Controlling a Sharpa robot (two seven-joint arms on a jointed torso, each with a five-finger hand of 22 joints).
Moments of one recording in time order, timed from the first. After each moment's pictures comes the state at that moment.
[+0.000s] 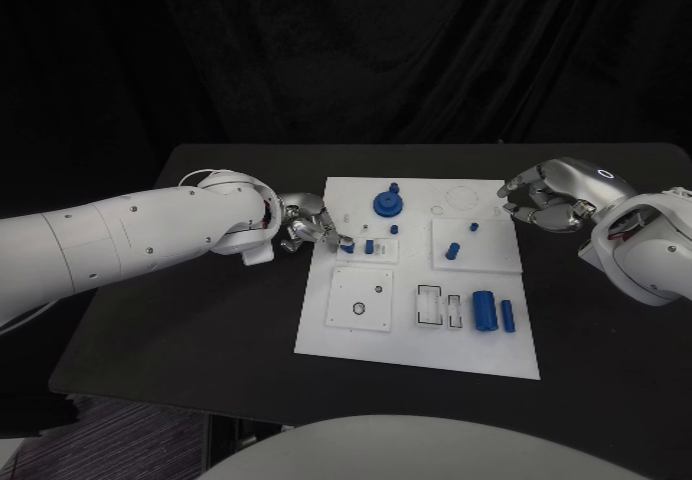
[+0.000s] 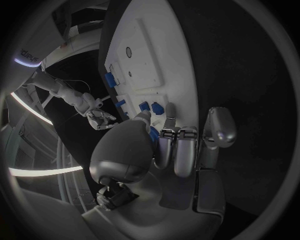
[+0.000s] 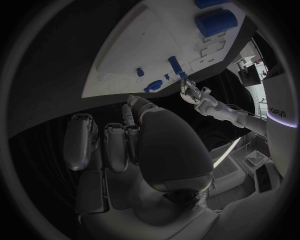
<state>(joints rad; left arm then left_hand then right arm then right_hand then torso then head) 1.31 -0.71 -0.21 1.31 -0.98 0.14 -0.12 1.12 0.08 -0.03 0.29 0.26 0.92 0.11 0.07 1.03 1.46 0.04 1.57 1.31 1.46 -0.01 1.57 1.31 0.08 1.31 0.11 1.18 1.31 1.37 -1.09 -0.25 1.64 -1.45 -0.48 -0.13 1.48 -0.04 0.28 0.15 0.35 0.91 0.12 0.08 0.27 1.45 0.01 1.45 1.31 1.47 -0.05 1.46 1.31 0.05 1.47 0.06 1.30 1.31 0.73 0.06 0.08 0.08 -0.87</state>
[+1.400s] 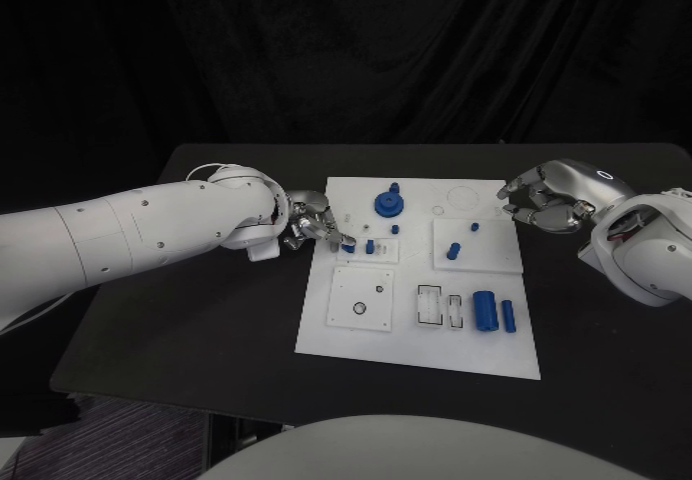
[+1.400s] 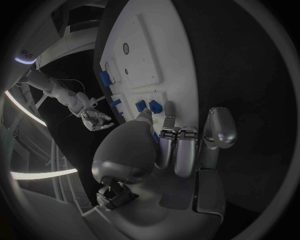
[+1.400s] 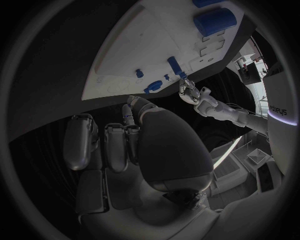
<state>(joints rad) 1.32 -0.67 -0.20 1.29 -0.98 0.16 -0.21 1.19 0.12 -0.11 0.26 0.19 0.95 0.10 0.11 1.04 1.47 0.04 1.57 1.31 1.46 0.00 1.57 1.31 0.08 1.31 0.11 1.19 1.31 1.37 -1.08 -0.25 1.64 -1.43 -0.47 -0.13 1.48 -0.04 0.28 0.15 0.35 0.91 0.12 0.08 0.27 1.45 0.01 1.44 1.31 1.47 -0.05 1.46 1.31 0.05 1.47 0.06 1.30 1.31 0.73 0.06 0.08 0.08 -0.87</state>
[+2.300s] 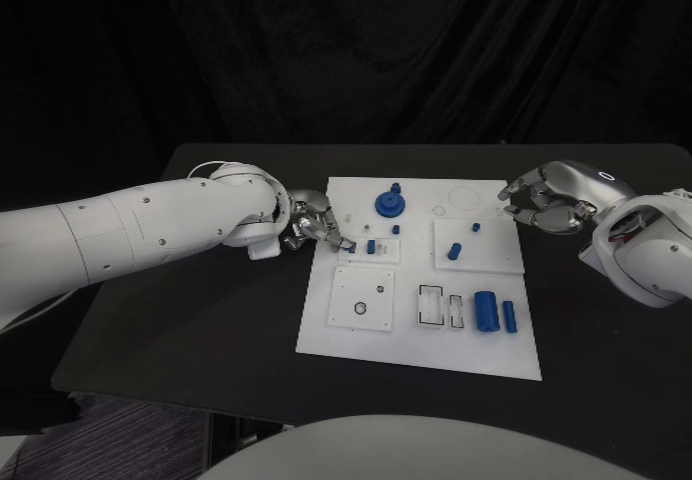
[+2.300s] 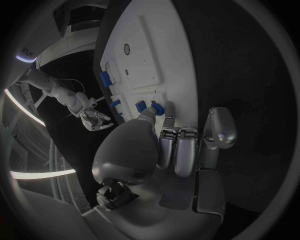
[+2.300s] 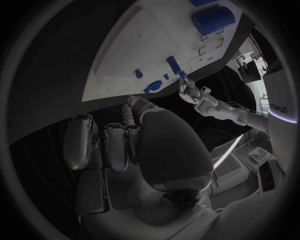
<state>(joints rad) 1.32 -0.67 -0.20 1.29 -0.97 0.18 -0.22 1.31 0.11 -0.03 0.18 0.35 0.94 0.09 0.09 1.01 1.47 0.03 1.57 1.31 1.46 -0.01 1.57 1.31 0.08 1.30 0.10 1.19 1.31 1.37 -1.08 -0.25 1.64 -1.41 -0.46 -0.13 1.48 -0.04 0.28 0.15 0.35 0.91 0.12 0.08 0.27 1.45 0.01 1.44 1.31 1.47 -0.05 1.46 1.31 0.05 1.47 0.06 1.30 1.31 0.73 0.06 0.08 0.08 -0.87</state>
